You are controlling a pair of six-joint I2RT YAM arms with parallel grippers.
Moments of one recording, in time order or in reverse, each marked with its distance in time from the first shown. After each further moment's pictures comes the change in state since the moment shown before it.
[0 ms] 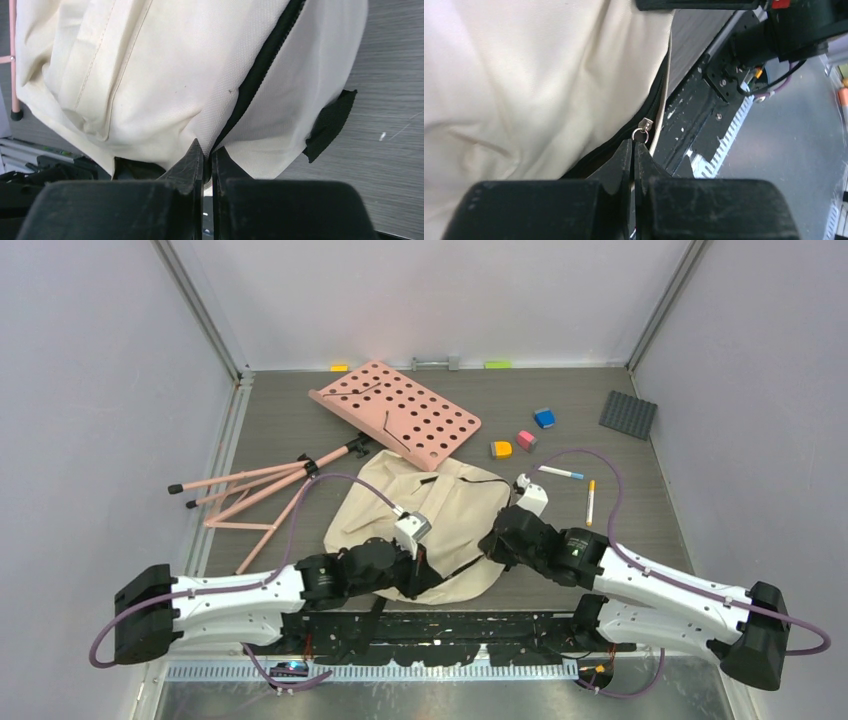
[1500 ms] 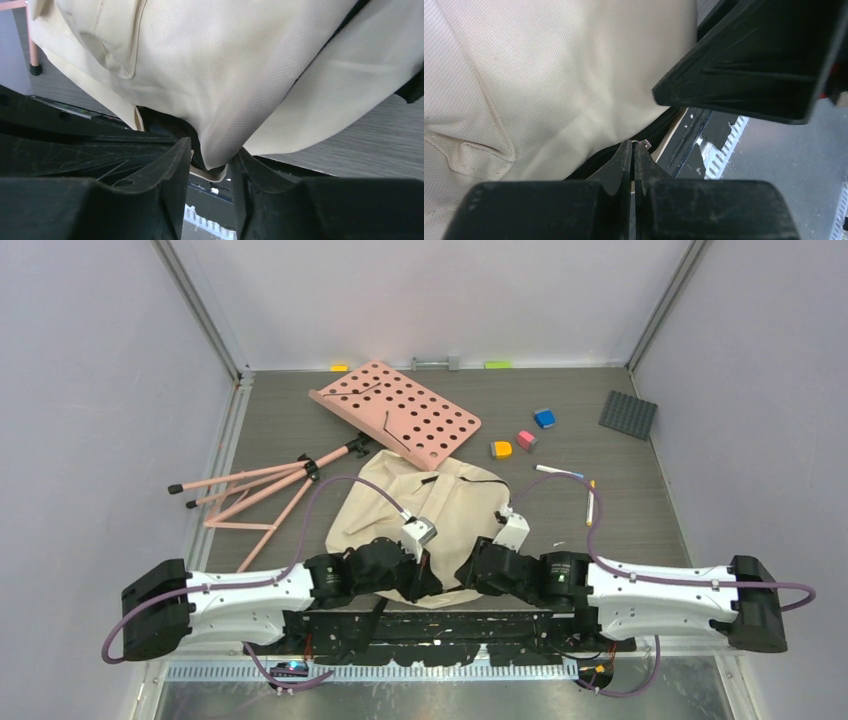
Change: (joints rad) left arm 0.023 0.041 -0.020 0.019 0.048 0.029; right arm 0.283 0.013 -0.050 0.035 0.071 0.235
